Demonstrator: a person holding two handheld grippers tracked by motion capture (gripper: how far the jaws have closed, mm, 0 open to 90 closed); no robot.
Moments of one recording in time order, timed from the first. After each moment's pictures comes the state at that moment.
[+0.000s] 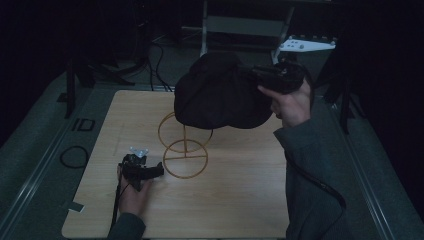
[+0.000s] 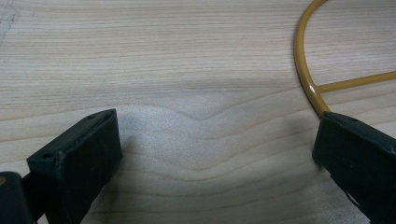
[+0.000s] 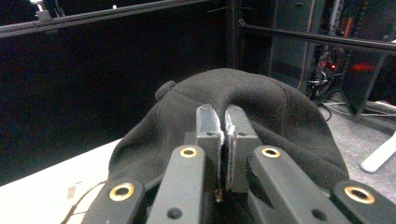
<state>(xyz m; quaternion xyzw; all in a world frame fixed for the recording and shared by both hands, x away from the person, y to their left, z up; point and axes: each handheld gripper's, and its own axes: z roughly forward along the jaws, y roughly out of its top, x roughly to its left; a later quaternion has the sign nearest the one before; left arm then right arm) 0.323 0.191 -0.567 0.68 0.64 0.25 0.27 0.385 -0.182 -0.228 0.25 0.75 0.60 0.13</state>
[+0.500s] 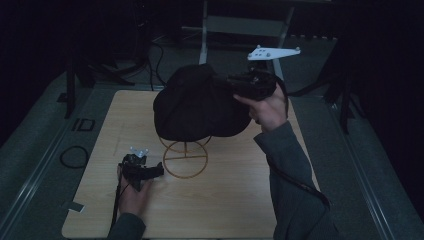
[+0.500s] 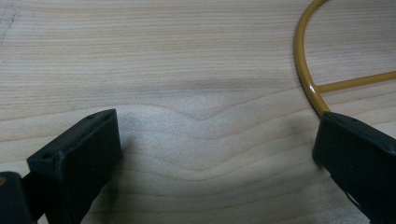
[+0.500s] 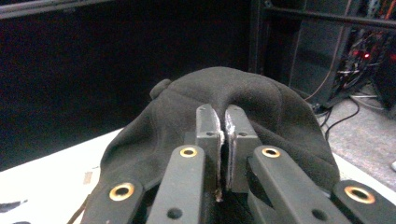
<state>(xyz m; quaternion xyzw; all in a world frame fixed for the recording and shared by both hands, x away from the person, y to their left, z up) 0.323 0.191 -0.568 0.68 0.64 0.25 0.27 0.386 -0.133 -0.251 0.23 0.78 0.58 0.10</state>
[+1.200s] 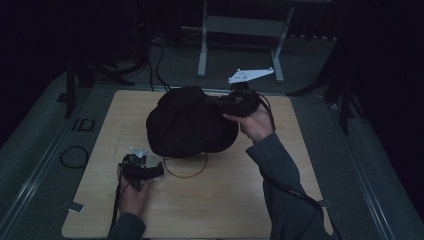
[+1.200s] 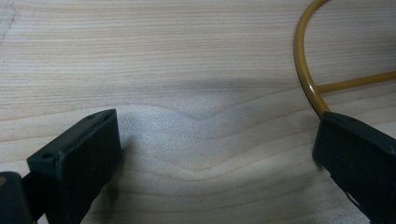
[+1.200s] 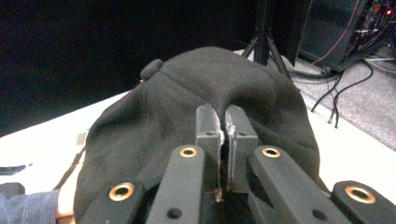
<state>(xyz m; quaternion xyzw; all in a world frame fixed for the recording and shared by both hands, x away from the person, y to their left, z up) 0.323 0.192 -0.567 0.68 0.63 0.25 0.27 0.395 -0.114 -0.308 0.23 0.82 0.52 0.08</state>
